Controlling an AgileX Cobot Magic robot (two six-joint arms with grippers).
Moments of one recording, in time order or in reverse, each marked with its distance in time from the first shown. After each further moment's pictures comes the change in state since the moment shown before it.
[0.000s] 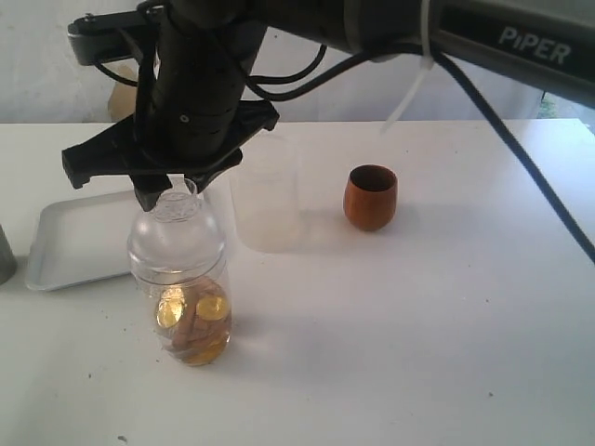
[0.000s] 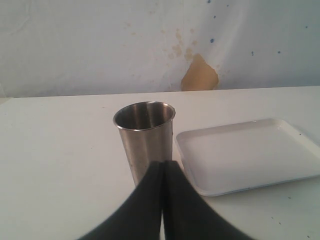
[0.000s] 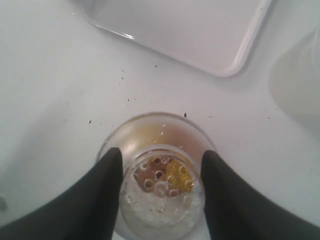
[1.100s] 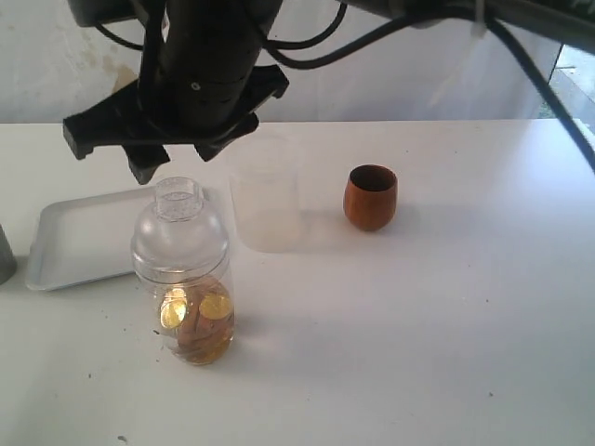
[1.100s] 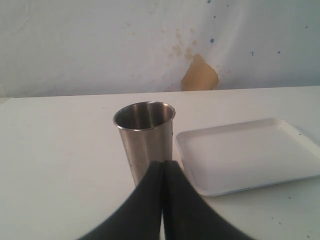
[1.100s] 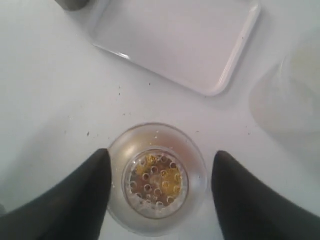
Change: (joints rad) left arm 0.000 0.000 0.000 0.000 0.000 0.000; right arm 0.000 -0.069 0.000 -0.027 -0.032 -0.022
